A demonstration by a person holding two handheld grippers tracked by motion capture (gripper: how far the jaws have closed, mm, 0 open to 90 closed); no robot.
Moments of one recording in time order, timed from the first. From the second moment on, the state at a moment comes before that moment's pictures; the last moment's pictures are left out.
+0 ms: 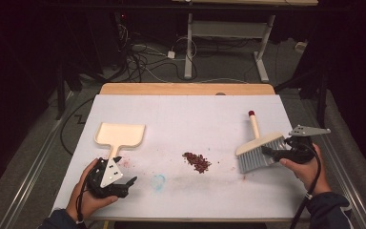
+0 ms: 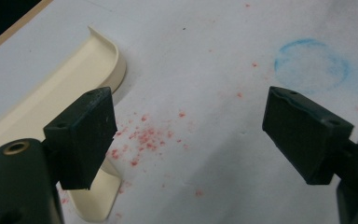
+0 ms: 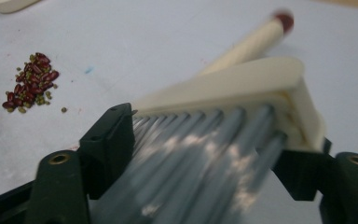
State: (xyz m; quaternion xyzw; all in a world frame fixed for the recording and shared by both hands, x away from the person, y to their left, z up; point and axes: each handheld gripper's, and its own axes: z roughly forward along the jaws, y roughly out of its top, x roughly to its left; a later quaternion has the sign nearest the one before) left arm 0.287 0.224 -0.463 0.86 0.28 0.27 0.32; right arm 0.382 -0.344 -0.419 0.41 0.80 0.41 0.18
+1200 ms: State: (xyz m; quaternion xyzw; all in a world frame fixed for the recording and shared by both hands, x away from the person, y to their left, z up) left arm 0.288 0.222 -0.464 0.87 0.28 0.27 0.32; right arm 0.410 -0.300 -0.436 0.46 0.78 0.33 0.27
